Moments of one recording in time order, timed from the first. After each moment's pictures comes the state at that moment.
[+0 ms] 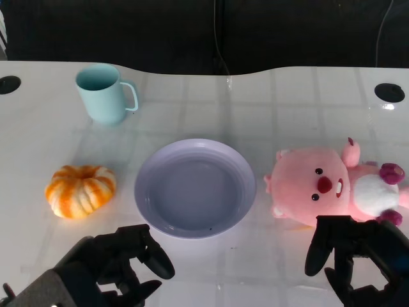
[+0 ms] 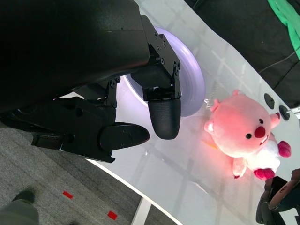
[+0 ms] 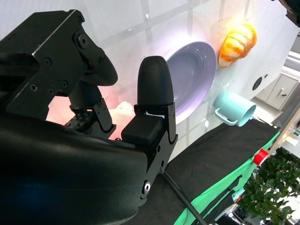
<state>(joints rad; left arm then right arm) 0.31 0.36 -0.12 -0.59 0.07 0.31 -0.33 0.26 -0.27 0.10 -0.40 -0.24 -0.02 0.25</state>
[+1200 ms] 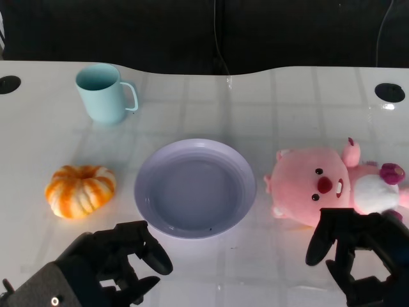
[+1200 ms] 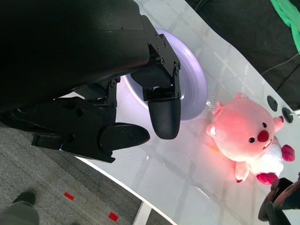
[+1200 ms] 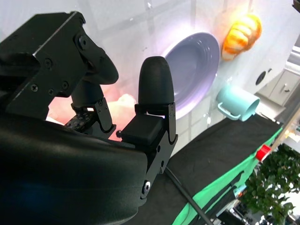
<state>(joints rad) 0.29 0.36 -0.11 -0.57 0.07 0.32 -0.33 0.23 -0.27 0.09 -0.37 -0.24 -0.02 0.24</state>
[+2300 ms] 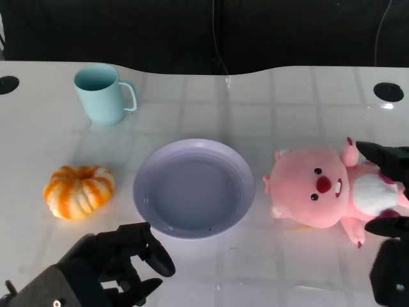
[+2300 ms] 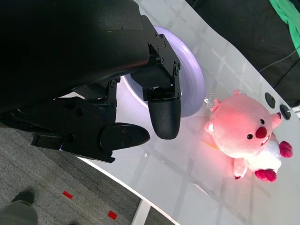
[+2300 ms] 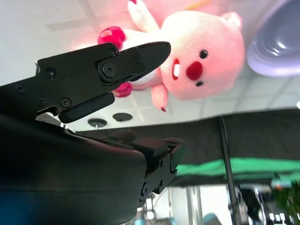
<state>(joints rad) 0.30 0.36 -0.12 -0.56 0.07 0.31 -0.33 0.07 -0.47 0.02 -0.41 -0.75 0.13 0.30</state>
